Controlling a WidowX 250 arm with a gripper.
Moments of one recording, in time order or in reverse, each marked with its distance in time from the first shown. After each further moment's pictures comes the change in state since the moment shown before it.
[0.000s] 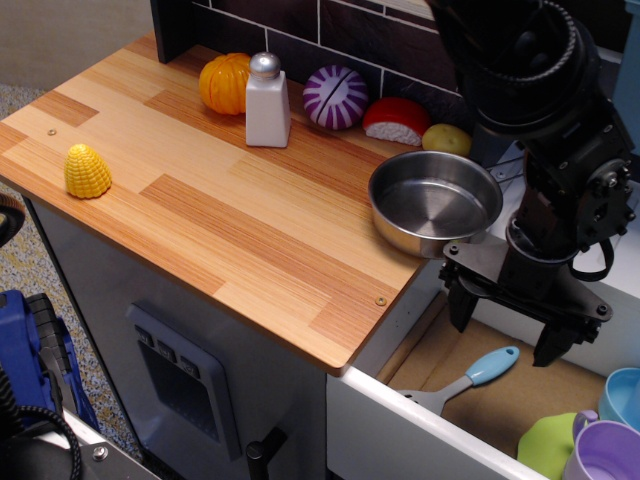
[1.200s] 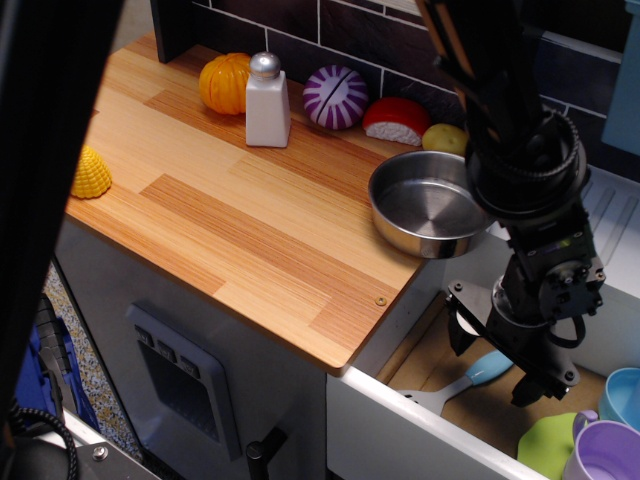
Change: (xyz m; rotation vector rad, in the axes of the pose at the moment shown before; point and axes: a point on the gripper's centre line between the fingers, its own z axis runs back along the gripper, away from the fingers) arm 0.002 -0.003 -0.063 -0.005 -0.096 -0.311
